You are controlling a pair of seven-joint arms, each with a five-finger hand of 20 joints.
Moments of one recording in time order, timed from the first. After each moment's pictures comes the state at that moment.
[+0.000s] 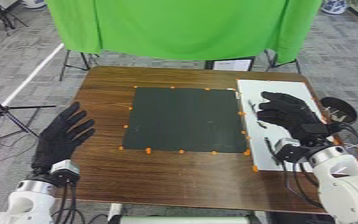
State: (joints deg) left arm 125.6 -57.6 -98.0 -118.2 35.8 4.1 11.8; right arm -111.9 -62.6 99.6 -118.6 -57.2 -3.5 9.0
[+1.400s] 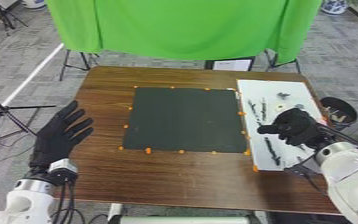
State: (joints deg) left arm 125.6 -57.3 -98.6 -118.2 35.8 4.1 12.0; right arm -115.5 -45.9 96.9 -127.7 -106.9 -10.8 28.8
